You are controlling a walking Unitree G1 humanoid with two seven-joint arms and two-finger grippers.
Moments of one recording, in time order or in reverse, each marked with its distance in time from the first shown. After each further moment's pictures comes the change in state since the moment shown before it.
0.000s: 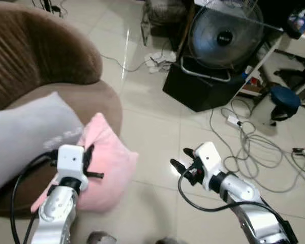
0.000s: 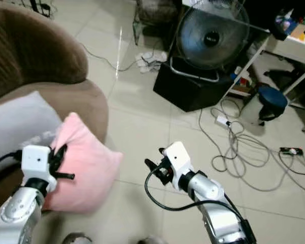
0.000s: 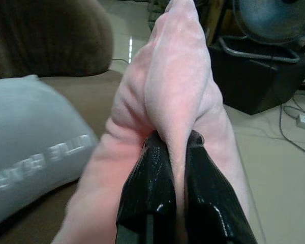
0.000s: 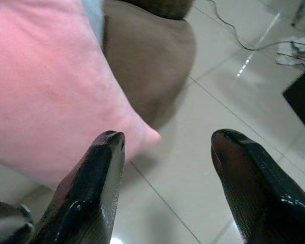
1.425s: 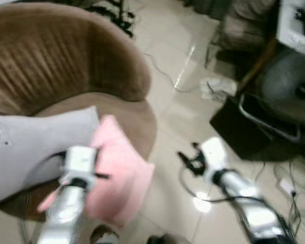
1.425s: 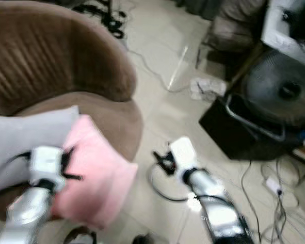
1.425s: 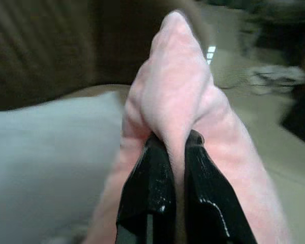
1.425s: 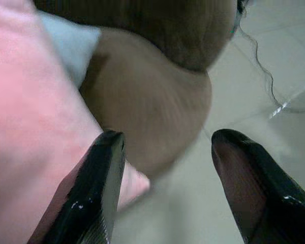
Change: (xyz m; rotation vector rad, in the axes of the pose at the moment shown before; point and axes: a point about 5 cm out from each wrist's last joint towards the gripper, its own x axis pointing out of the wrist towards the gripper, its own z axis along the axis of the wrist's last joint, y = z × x) left arm 0.001 -0.003 -0.003 0.042 -0.001 0.009; right arm 0.012 -0.011 0.002 0.011 -0.043 -0.152
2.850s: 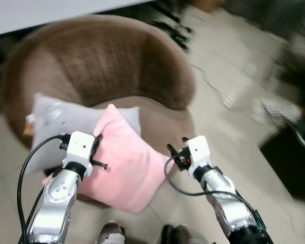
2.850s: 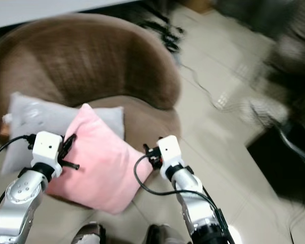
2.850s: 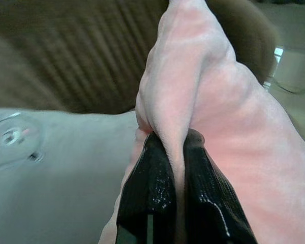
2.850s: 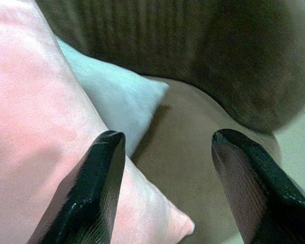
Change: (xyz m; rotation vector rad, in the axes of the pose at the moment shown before) left arm 0.027 0.008 0.017 0.102 -0.029 -0.109; right arm 0.028 0.017 -0.006 0.015 -0.070 -0.080
